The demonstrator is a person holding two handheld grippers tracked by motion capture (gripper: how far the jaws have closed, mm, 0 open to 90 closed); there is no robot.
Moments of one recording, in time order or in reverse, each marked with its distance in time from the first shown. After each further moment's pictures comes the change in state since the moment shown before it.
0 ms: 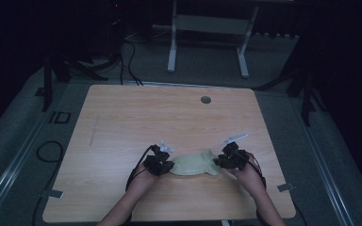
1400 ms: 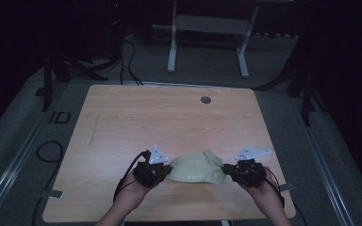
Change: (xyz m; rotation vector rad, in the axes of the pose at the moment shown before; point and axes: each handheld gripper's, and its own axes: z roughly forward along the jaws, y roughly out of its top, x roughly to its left) left arm -0.036 -0.002 -0.082 -0.131 0.003 0.101; right arm 0.045 -0.028 -0.089 -0.184 0.024 -0.086
